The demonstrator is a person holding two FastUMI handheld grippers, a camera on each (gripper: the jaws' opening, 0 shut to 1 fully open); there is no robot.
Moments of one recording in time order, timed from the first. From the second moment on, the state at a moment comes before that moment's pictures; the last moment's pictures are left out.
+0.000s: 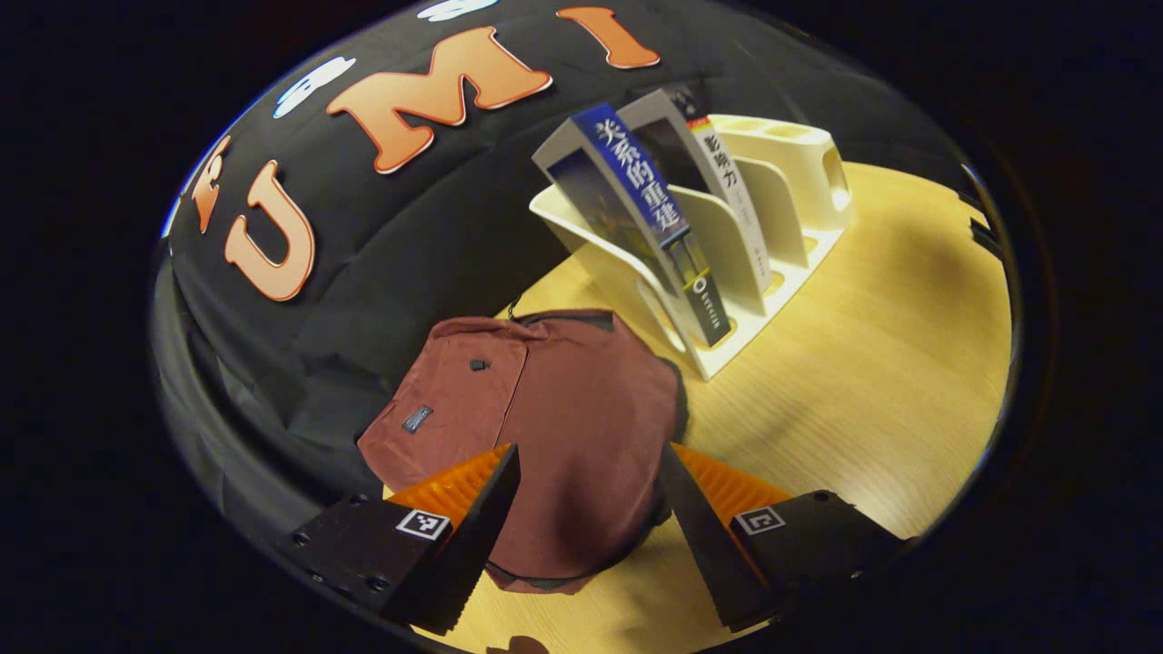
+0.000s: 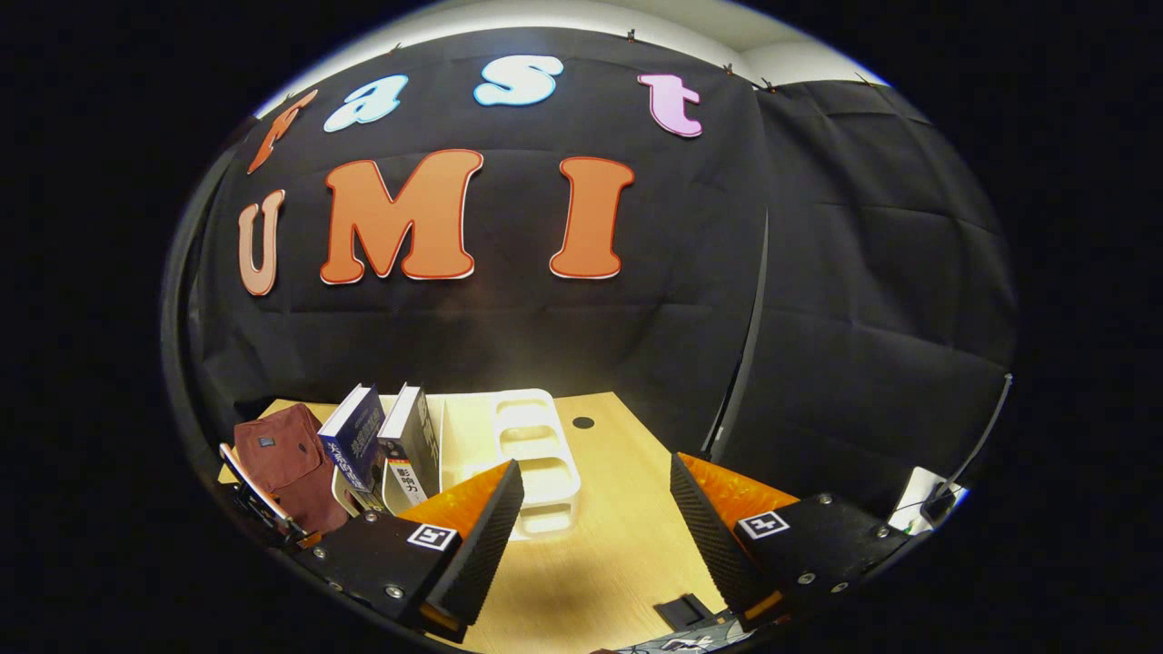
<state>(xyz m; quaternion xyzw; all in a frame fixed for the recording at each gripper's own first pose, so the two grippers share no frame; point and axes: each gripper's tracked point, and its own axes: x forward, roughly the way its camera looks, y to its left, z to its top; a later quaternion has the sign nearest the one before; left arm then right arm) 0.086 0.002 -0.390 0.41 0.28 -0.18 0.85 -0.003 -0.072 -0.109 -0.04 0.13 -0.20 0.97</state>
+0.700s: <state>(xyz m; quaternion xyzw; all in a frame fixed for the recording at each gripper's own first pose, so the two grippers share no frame) 0.093 0.012 -0.408 0.47 0.32 -0.18 0.80 0.000 -0.068 -0.132 -0.02 0.16 -0.19 0.97</state>
